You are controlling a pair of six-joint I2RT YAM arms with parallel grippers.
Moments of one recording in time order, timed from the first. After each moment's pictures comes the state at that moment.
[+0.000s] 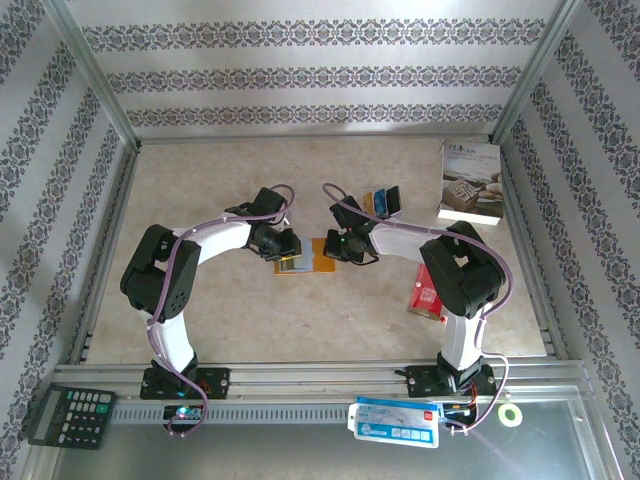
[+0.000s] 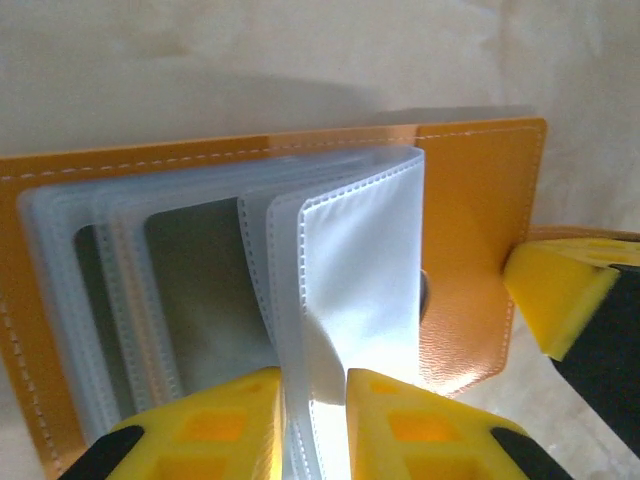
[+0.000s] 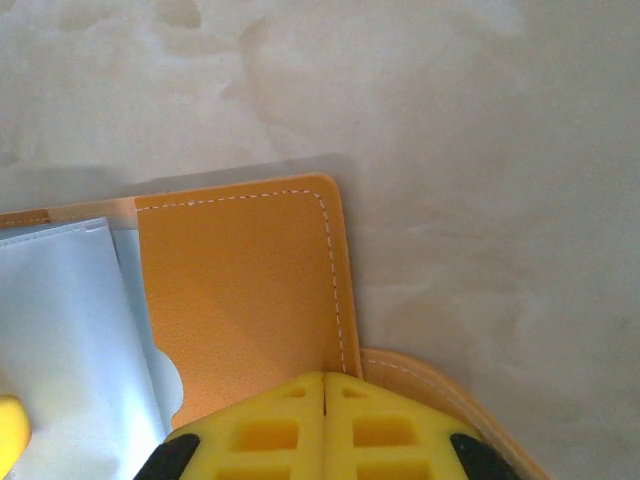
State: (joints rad) left arm -0.43 1.84 1.13 -0.45 0.39 -0.61; right arm 0.59 1.88 1.11 -0.33 -0.18 0.79
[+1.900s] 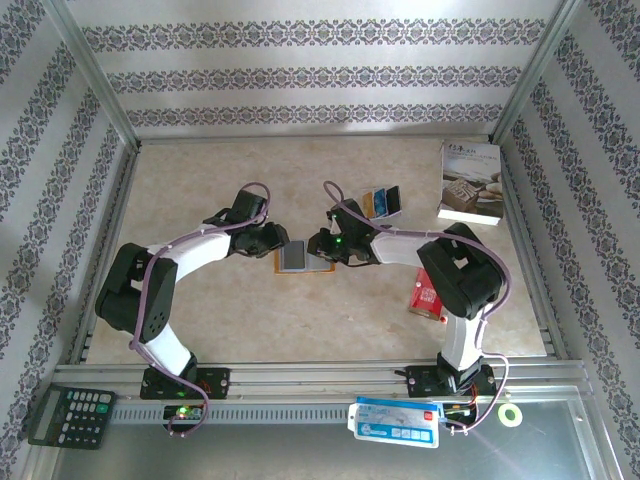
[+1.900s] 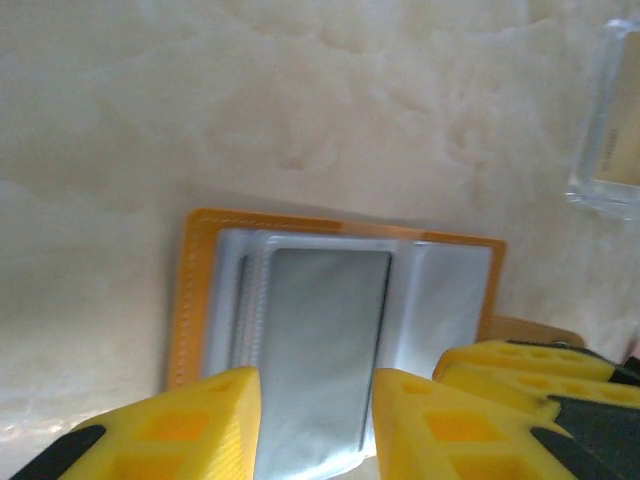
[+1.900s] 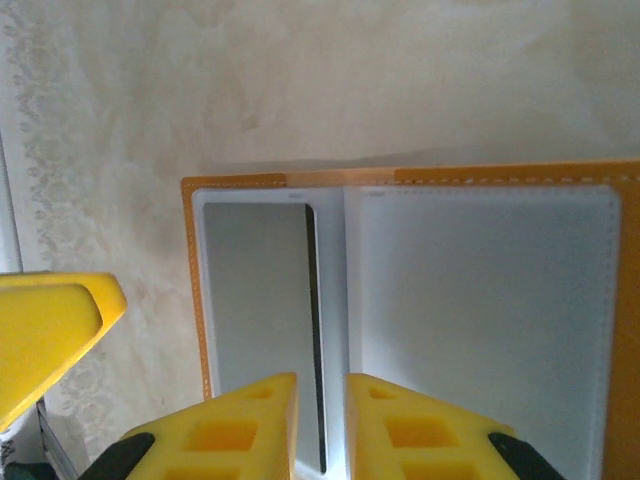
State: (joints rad) left arm -0.37 1.66 0.96 -0.29 0.28 -0.78; right arm 0.60 1.88 1.01 0.02 -0.43 0.89
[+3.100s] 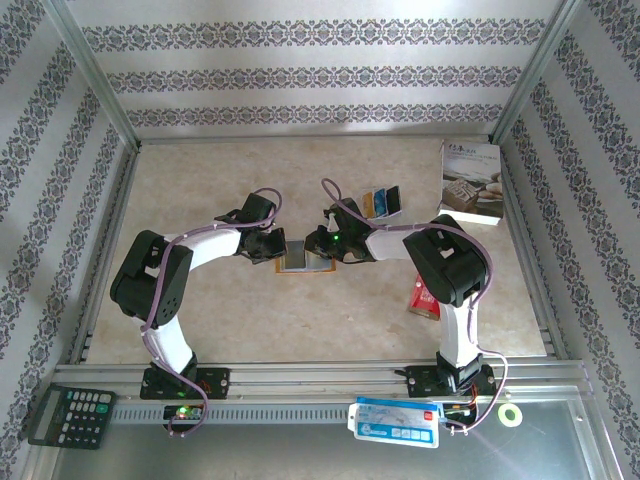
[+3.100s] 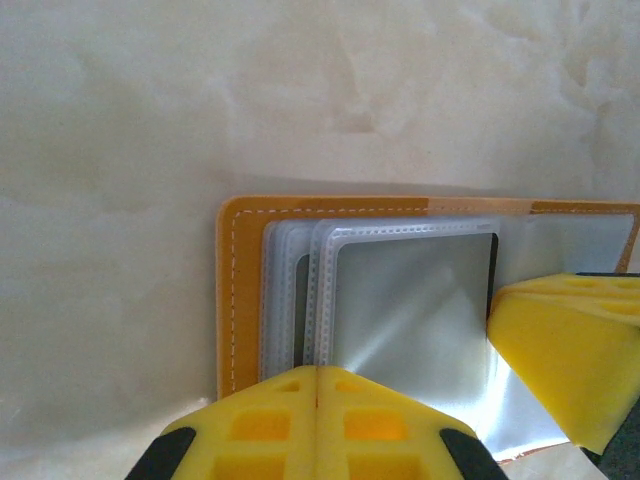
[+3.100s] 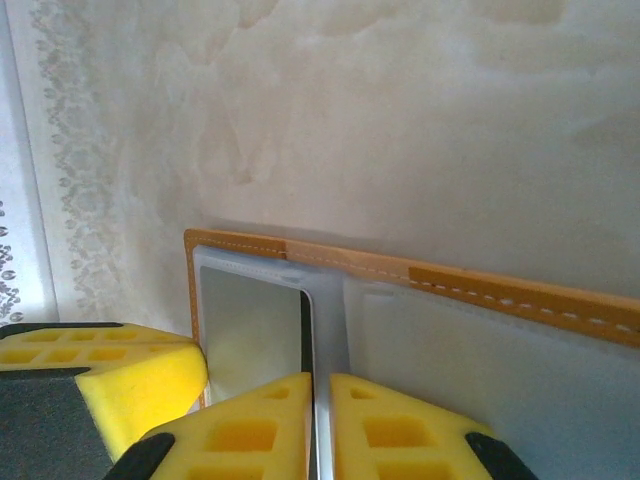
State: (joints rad) left arm -0.39 1.77 1.01 -0.34 0.26 -0.66; right arm 0.57 1.99 1.04 0.15 -0.50 0.92
